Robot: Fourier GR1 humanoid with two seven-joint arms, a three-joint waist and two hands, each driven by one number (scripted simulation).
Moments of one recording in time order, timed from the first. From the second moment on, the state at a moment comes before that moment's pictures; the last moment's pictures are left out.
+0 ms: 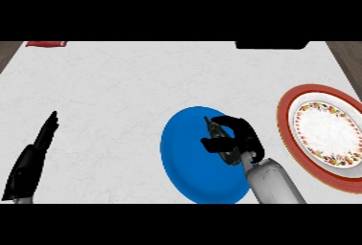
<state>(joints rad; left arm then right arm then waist) 0.09 0.37 0.02 -1.49 -0.11 0.10 -0.12 -0.32 -0.06 0.33 -1.42 0.18 -0.19 1.02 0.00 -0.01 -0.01</state>
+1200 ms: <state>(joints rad) 0.12 0.34 0.07 -1.50 -0.12 0.09 -0.13 -0.30 -0.86 0.11 -1.34 0.30 0.17 0.19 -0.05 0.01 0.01</state>
